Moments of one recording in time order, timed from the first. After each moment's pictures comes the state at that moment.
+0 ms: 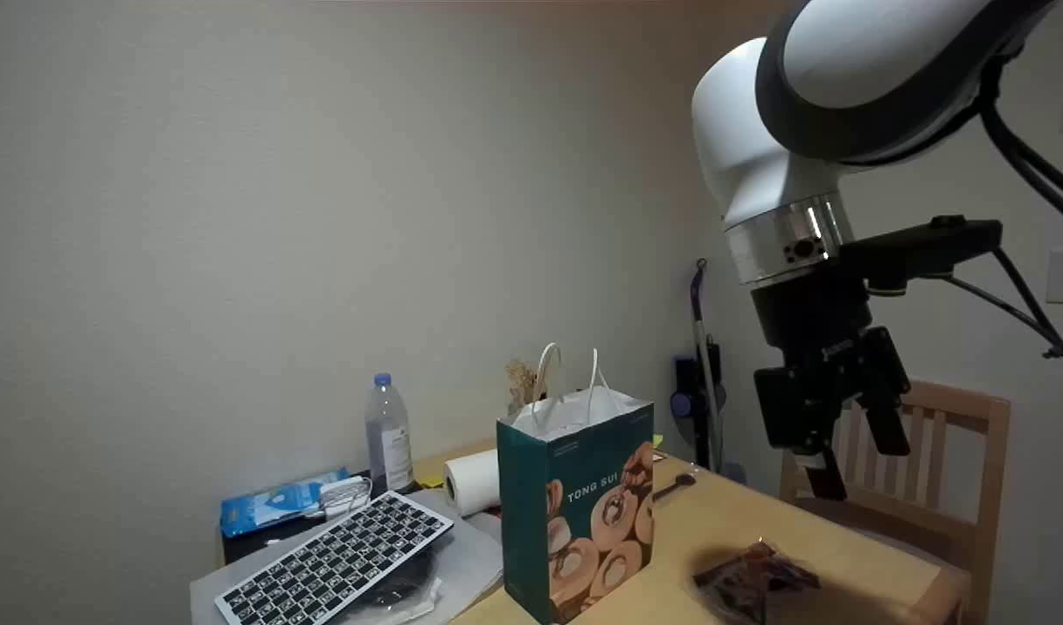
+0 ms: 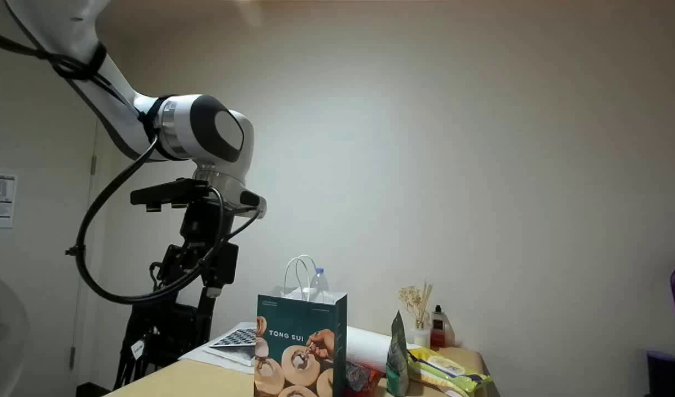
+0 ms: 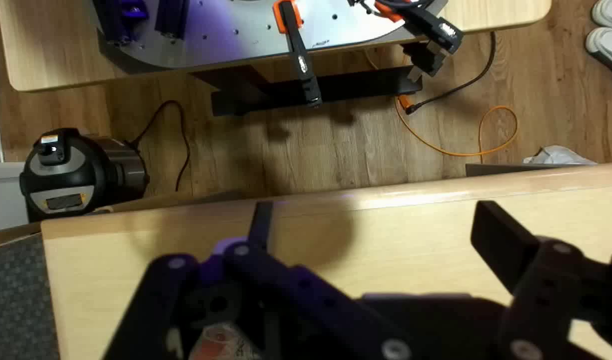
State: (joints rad) arm 0.04 -0.50 0.18 -2.55 0.07 1.75 0.32
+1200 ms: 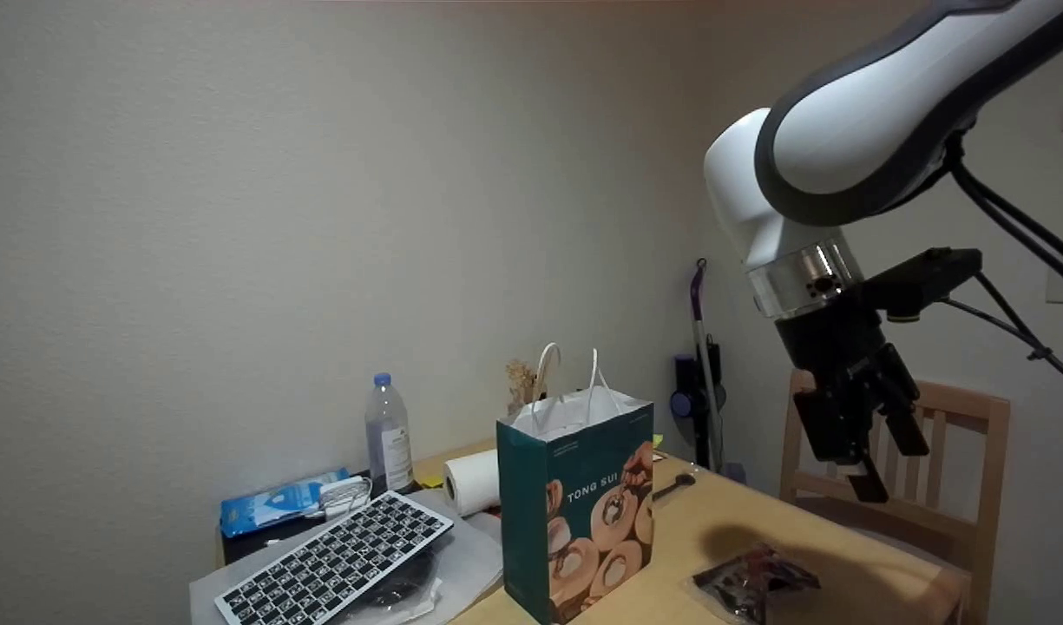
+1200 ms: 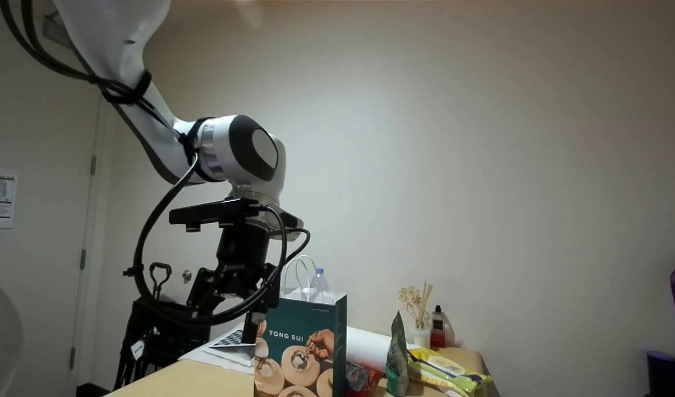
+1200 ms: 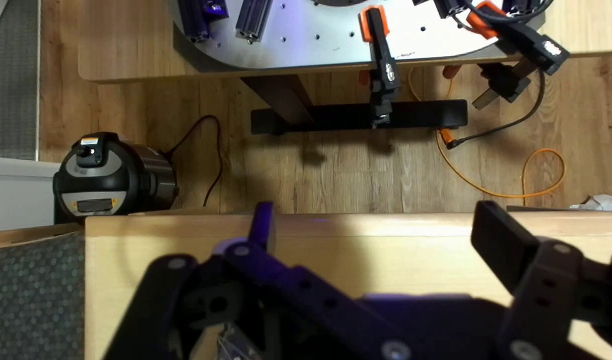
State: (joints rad) arm 0.02 -0.40 0.06 -2.56 -0.08 1.76 0.17
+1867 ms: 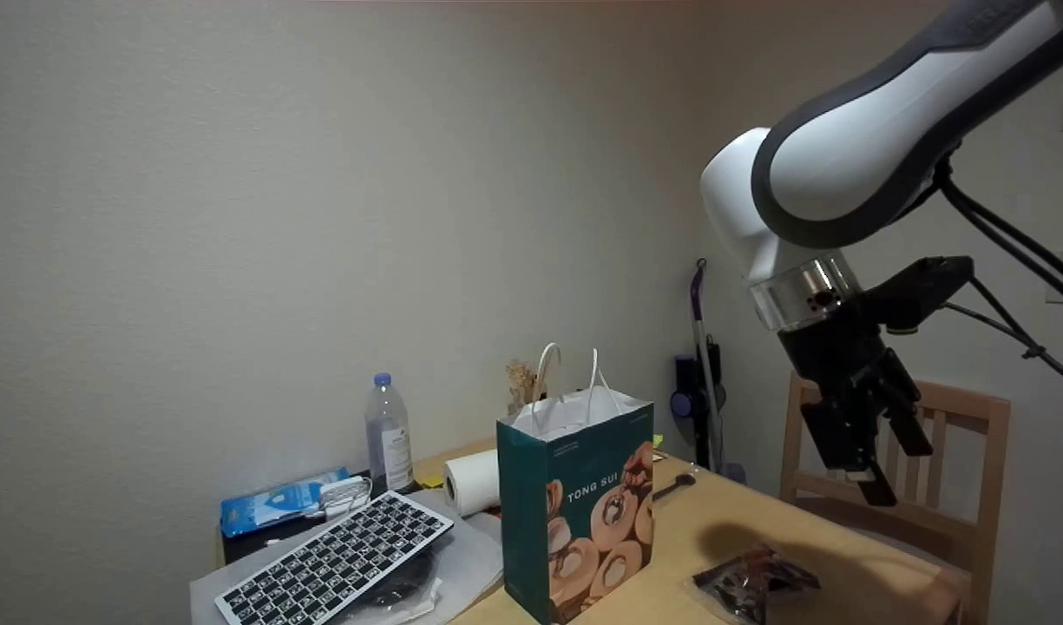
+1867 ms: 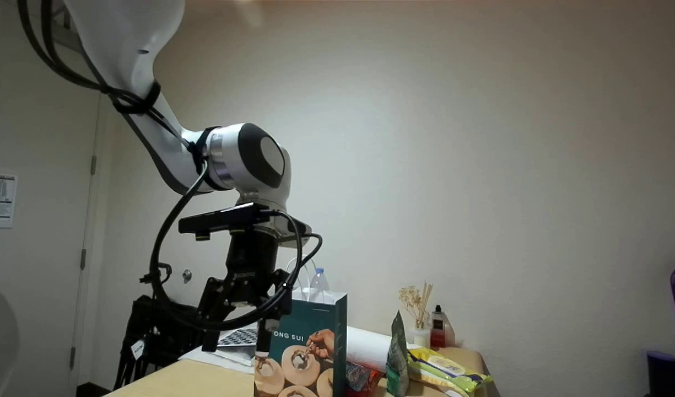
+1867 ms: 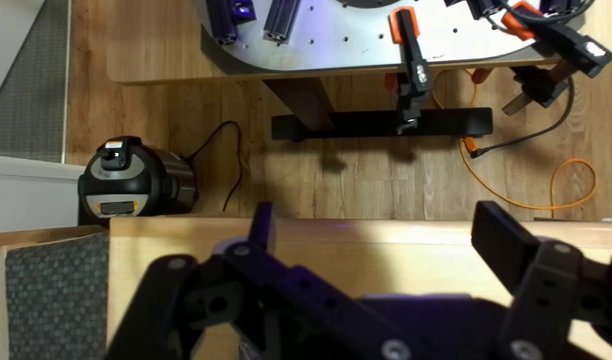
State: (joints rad) arm 0.00 -0.36 0.05 -2.55 -0.14 1.76 0.17
